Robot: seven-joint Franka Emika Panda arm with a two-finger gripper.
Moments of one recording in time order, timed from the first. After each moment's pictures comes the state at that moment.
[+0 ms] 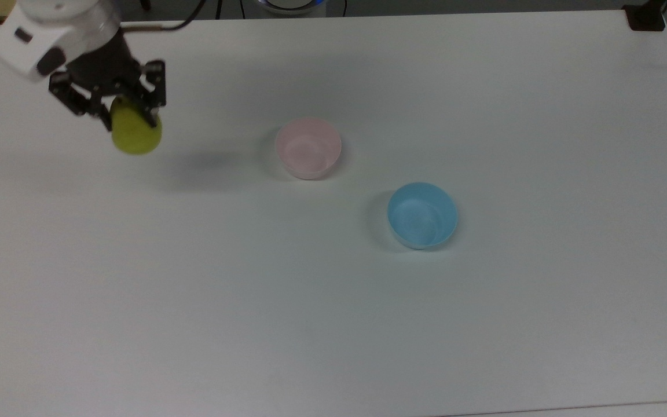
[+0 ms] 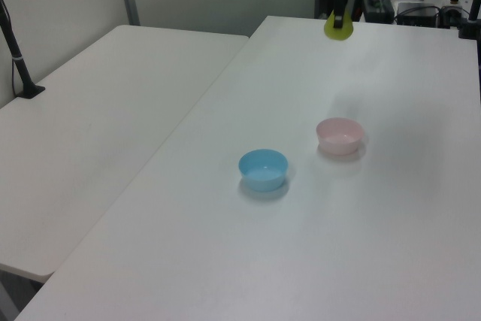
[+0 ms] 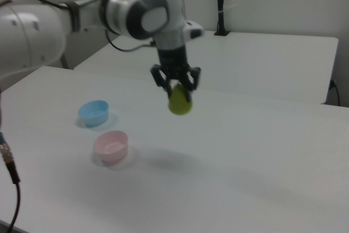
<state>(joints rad) -0.22 0.34 -0.04 -1.40 0.02 1.79 -0.43</state>
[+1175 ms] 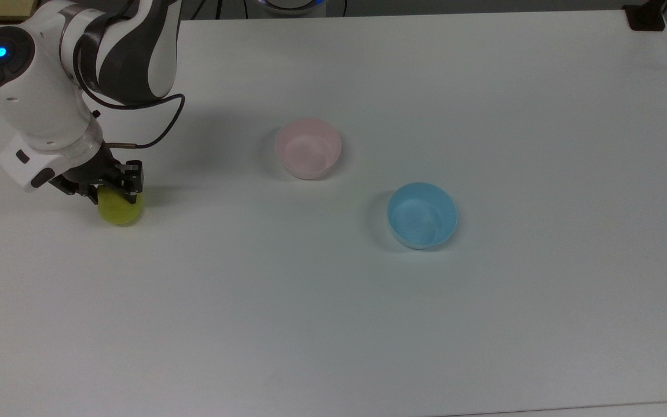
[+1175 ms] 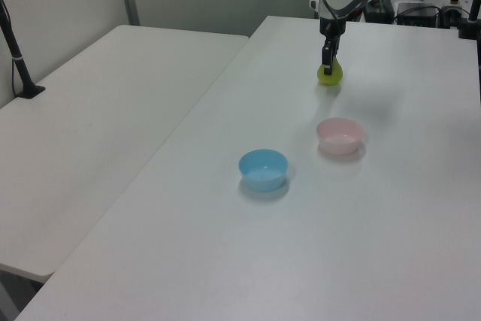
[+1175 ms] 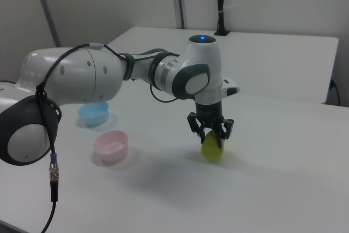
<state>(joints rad) -0.30 0.63 -0.05 -1.38 0.01 2.02 -0.42</state>
